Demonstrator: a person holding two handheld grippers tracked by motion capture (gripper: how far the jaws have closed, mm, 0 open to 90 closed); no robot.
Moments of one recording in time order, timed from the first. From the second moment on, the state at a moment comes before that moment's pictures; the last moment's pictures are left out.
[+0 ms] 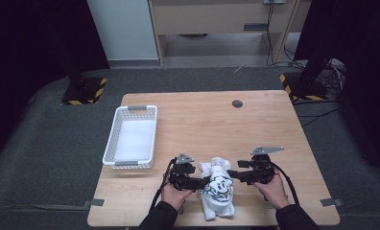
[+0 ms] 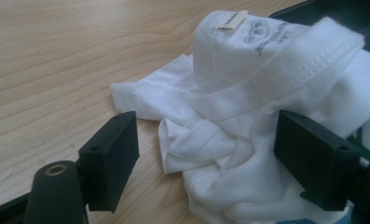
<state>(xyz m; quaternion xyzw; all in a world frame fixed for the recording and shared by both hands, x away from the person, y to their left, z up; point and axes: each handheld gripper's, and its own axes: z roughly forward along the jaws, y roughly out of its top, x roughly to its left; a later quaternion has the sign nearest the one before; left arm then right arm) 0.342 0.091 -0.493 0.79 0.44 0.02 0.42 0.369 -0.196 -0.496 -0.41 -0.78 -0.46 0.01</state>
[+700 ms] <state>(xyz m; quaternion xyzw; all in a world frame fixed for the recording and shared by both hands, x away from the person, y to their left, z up) 0.338 0.085 -0.499 0.80 0.42 -0.02 0.42 0.365 -0.180 -0.505 -0.40 -0.81 -0.43 0.03</state>
